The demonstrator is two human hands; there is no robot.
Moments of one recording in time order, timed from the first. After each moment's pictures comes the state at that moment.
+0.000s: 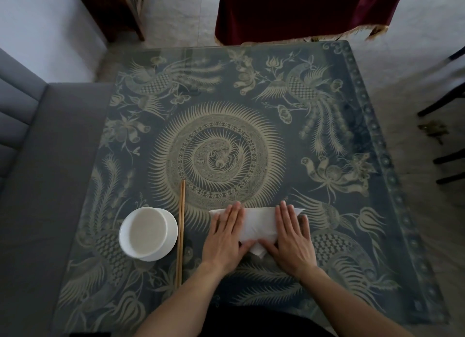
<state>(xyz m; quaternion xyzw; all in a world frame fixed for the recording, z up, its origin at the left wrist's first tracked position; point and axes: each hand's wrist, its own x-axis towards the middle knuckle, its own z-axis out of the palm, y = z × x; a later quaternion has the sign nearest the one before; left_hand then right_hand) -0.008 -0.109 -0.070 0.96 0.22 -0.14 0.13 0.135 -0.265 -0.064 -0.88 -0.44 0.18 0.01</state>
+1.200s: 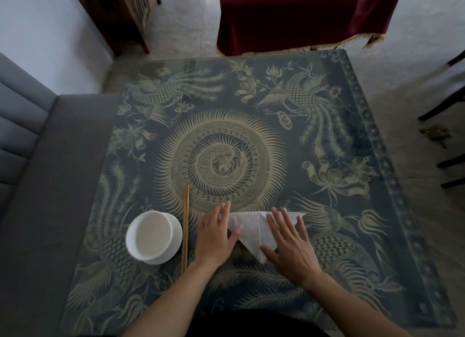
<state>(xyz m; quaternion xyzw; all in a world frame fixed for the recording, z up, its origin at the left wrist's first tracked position) -0.012 -0.085 -0.046 0.92 0.34 -0.03 0.21 0.130 -0.264 -0.047 -0.84 -0.52 0.14 0.03</state>
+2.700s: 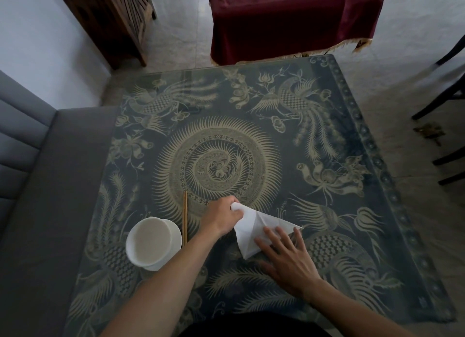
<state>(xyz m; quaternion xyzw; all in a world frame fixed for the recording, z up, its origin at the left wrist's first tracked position) 0.048 -0.052 0.009 0.84 0.37 -0.08 0.38 0.113 -0.281 -0.034 -0.81 -0.56 0.17 -0.04</state>
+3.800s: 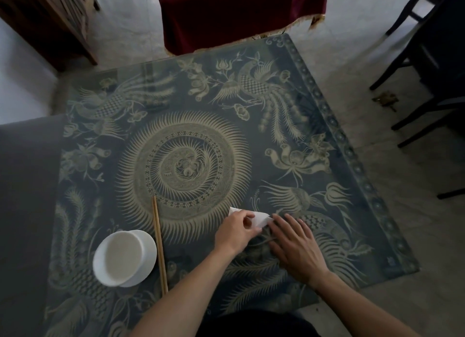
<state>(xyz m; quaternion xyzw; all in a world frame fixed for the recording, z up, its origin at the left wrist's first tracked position) 0.069 -0.140 -0.031 0.84 0.30 -0.11 0.43 0.135 -0.339 -0.045 -0.89 -0.44 0.12 0.07</state>
